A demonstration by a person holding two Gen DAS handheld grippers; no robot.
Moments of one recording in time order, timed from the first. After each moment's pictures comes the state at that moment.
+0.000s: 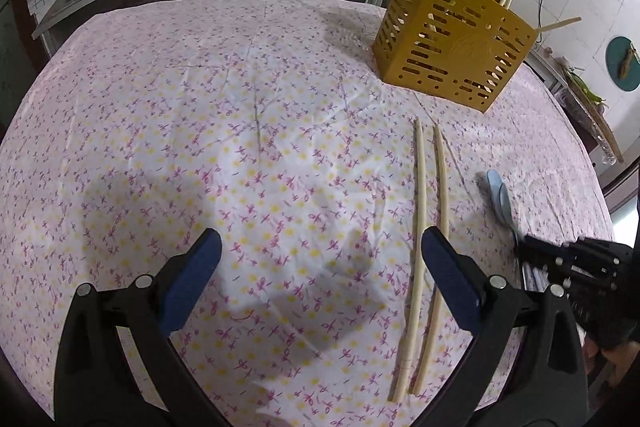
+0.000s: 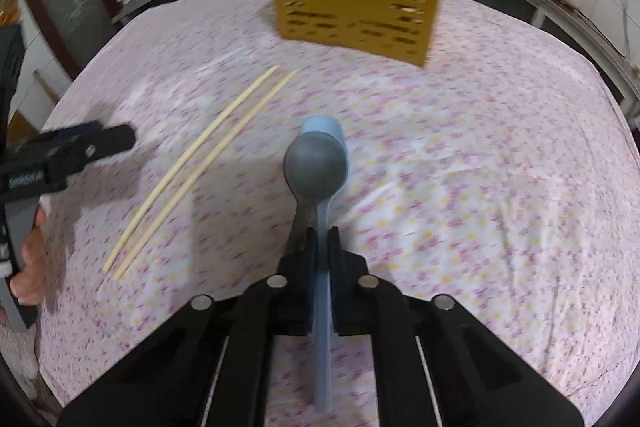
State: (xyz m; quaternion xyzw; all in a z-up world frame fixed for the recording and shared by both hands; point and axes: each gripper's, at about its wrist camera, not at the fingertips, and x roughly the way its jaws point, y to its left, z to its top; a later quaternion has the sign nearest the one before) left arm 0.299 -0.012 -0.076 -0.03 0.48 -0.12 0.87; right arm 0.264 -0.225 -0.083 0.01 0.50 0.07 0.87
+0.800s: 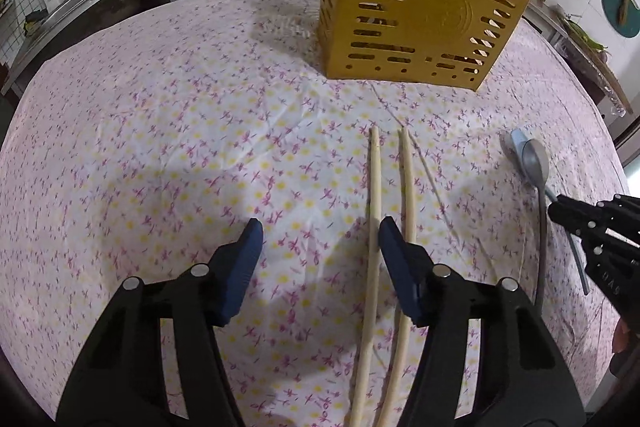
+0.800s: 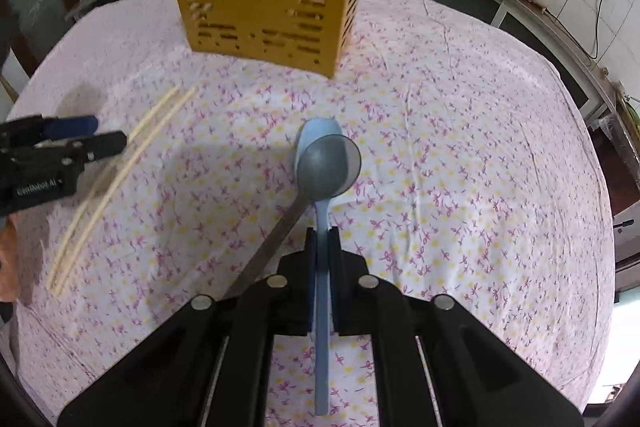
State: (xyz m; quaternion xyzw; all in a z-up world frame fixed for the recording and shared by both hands) left arm 0.345 -0.084 -0.087 0.05 0.51 -0.14 0.85; right arm 0.297 -0.268 -0.081 -0.03 0.52 0.01 0.85
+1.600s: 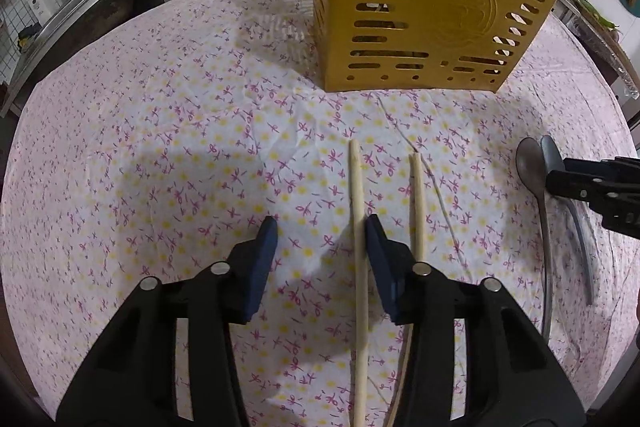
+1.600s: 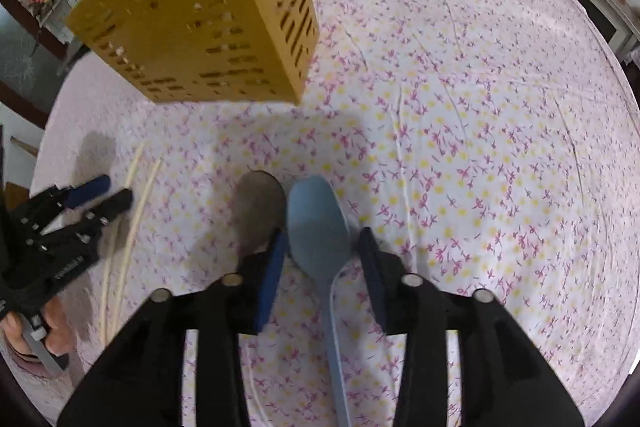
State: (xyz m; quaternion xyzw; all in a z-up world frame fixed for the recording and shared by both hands) left arm 0.389 -0.107 -0.091 0.09 0.54 -0.13 0.83; right arm 0.371 -0.323 -0.089 0.09 0.58 0.03 0.81
